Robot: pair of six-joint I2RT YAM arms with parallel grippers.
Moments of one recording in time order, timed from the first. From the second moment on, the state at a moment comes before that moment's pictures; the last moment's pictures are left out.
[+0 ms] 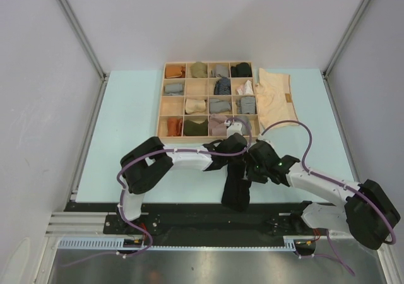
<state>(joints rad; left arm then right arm) -1.05 1.97 1.18 0.05 -0.25 -0.78 0.72 1.15 0.57 -0.43 0.07 0.87</state>
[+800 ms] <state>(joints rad) -1.12 1.95 1.20 0.04 -0.22 -0.78 0.70 1.18 0.50 -0.36 0.09 0.88</state>
